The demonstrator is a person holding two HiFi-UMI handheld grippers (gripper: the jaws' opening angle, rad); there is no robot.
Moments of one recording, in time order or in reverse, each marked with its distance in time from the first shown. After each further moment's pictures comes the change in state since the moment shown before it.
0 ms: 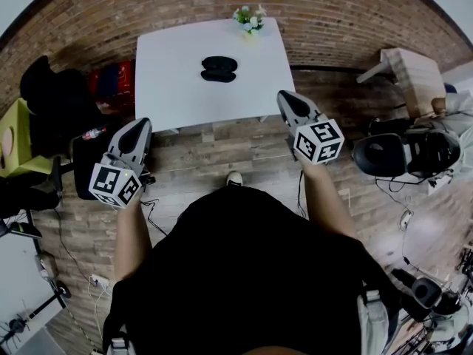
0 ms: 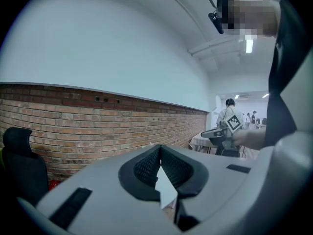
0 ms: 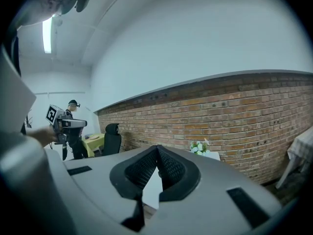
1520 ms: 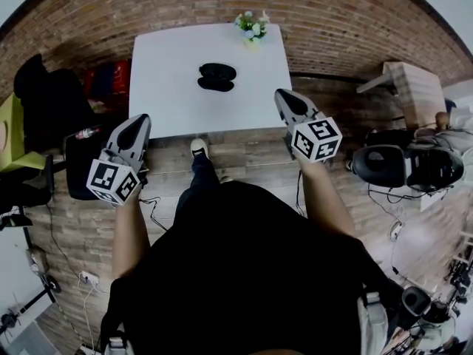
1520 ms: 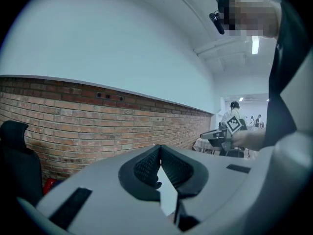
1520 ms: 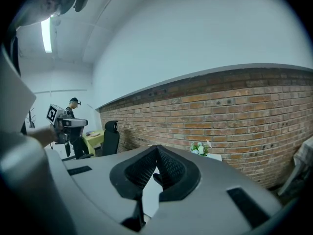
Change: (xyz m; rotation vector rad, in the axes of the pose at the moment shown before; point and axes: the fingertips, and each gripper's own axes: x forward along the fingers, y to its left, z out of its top) left arm 0.056 0.030 -0.003 -0.036 -0.014 0.031; right arm 0.059 -0.044 0.010 -0.019 0.037 0.044
